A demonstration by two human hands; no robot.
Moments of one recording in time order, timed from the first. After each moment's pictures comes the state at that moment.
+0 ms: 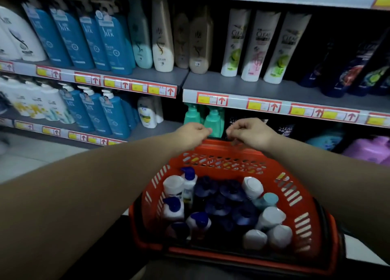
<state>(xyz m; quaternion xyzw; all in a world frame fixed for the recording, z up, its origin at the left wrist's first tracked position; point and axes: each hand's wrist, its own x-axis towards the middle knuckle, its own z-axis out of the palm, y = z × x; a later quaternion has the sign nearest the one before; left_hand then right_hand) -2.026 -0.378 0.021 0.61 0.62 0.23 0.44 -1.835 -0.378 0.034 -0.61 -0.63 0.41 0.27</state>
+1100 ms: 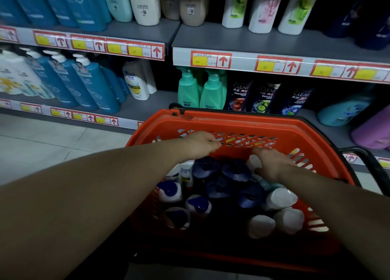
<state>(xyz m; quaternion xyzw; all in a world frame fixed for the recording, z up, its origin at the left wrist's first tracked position) -1.998 -0.369 -0.077 0.64 0.59 0.06 0.49 -1.768 -0.395 -0.108 -0.66 -0.72 0.19 -0.13</state>
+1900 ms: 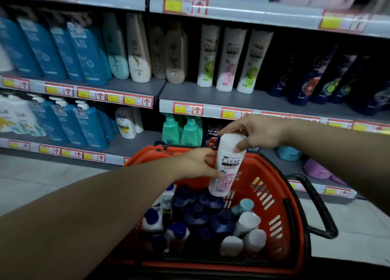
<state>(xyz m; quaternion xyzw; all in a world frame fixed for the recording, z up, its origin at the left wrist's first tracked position) -1.960 -0.402 0.007 0.70 0.49 0.13 0.49 -1.771 -0.394 0.112 -0.52 -0.81 0.26 0.01</state>
